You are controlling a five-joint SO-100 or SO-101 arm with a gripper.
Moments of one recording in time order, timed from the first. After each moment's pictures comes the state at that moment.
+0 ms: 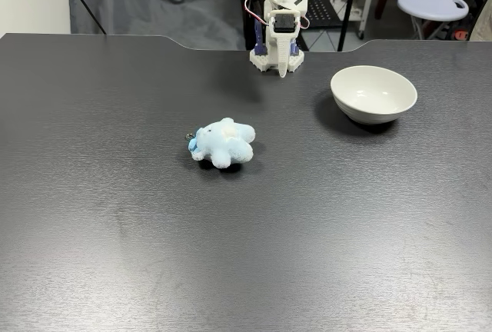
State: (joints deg) arm 2.6 191.2 168.3 71.9 2.4
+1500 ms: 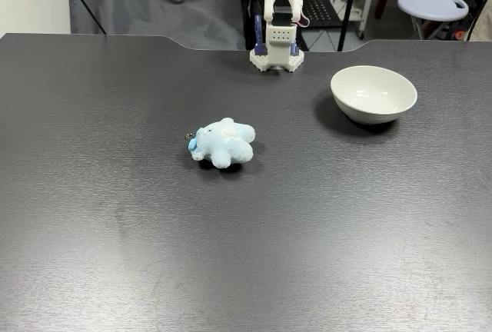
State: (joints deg) arm 2.6 141.3 88.3 44.5 2.6
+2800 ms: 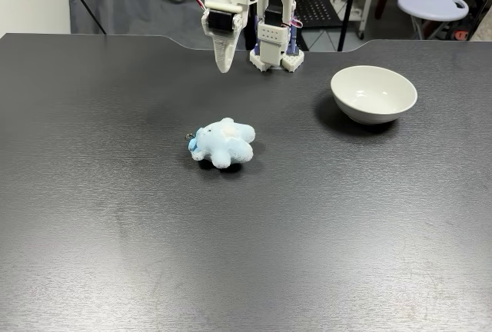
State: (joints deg) arm 27.1 86.1 70.0 93.3 -10.8
